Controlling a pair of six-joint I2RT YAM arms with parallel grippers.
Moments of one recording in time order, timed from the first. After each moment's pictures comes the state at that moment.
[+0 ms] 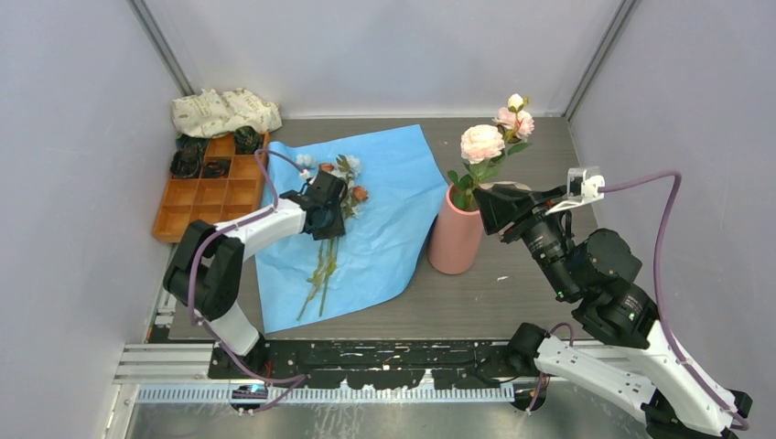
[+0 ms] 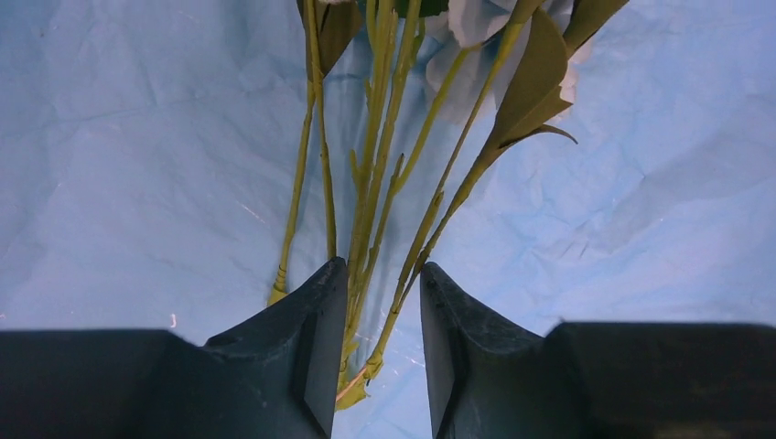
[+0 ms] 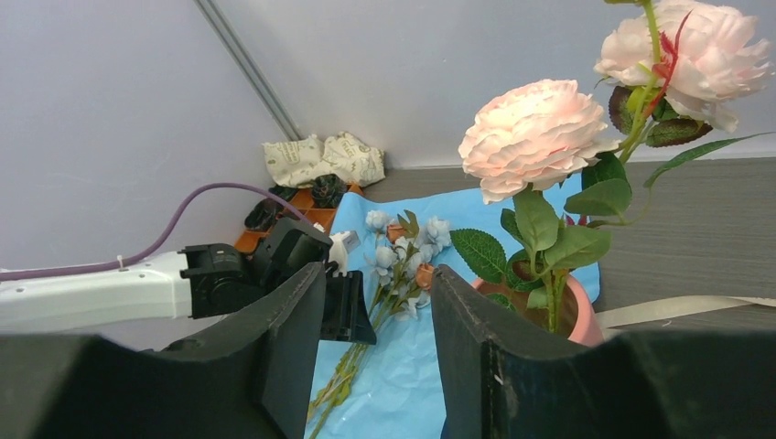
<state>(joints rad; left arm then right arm) -0.51 1.65 1.04 -0.47 -0.17 -0.65 0.87 0.57 1.05 -0.32 0.44 0.36</state>
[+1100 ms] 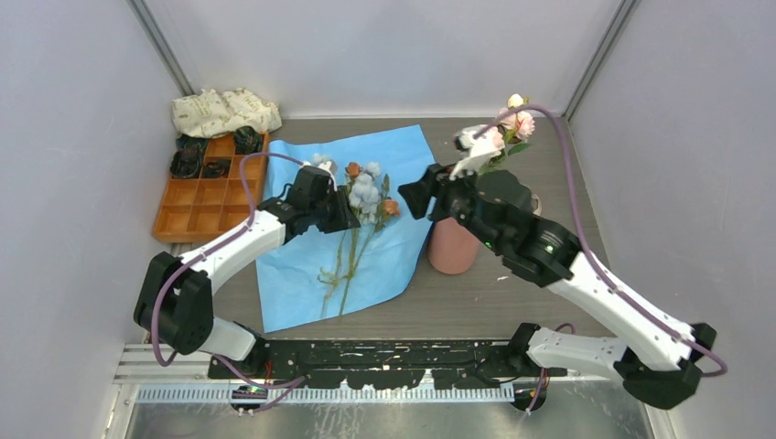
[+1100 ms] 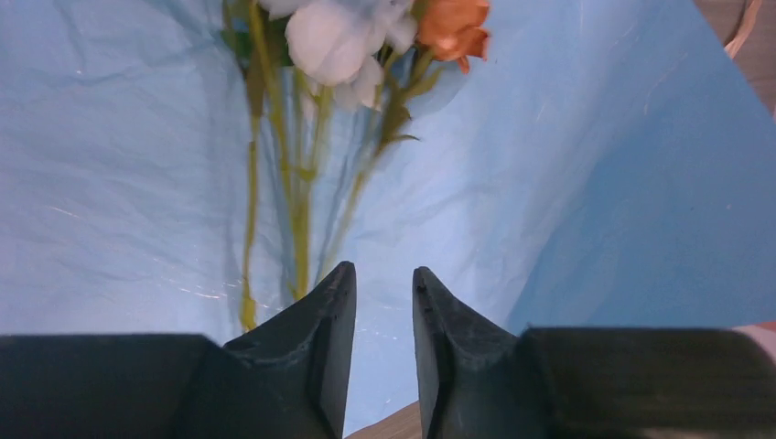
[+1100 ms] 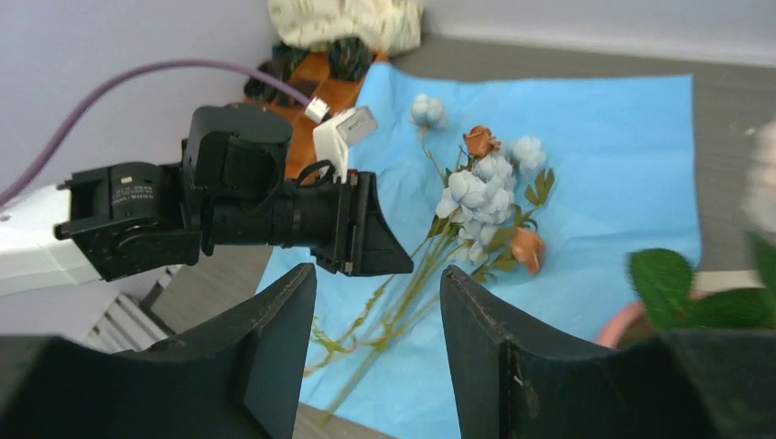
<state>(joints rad) -0.51 1.44 1.00 -0.33 0.11 -0.65 0.89 0.96 1.22 -0.38 0.27 0.40</state>
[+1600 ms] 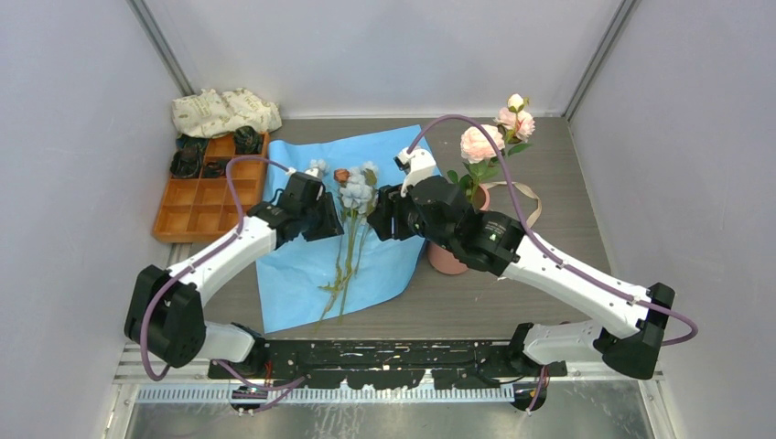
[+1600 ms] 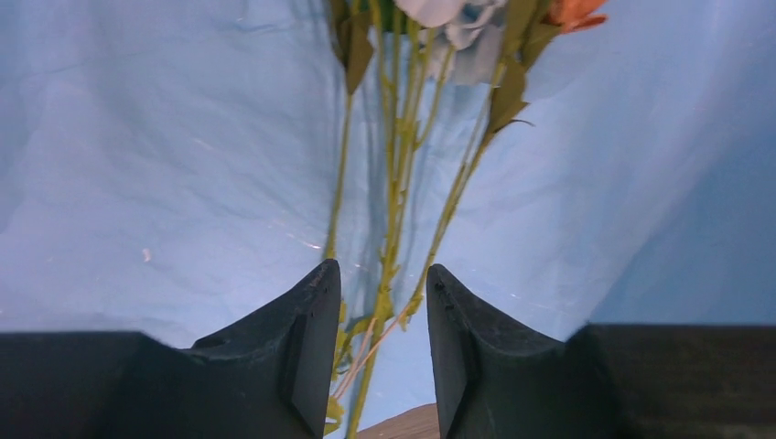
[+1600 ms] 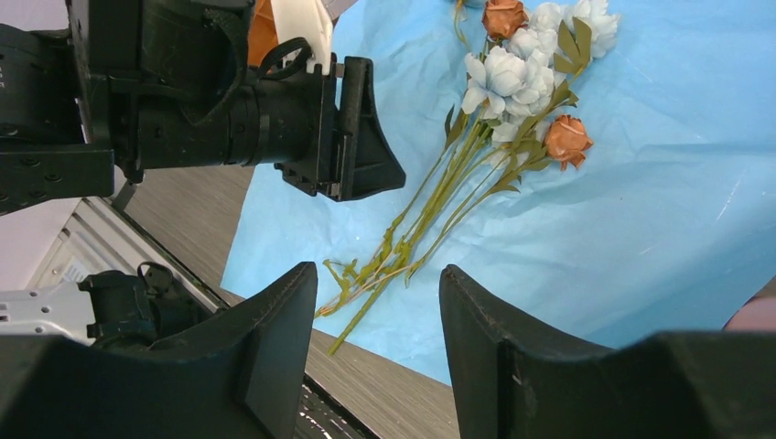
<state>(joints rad) -0.49 1.36 0.94 -0.45 0.03 -0.63 1.00 1.22 1.27 -0.47 0.23 0.48</state>
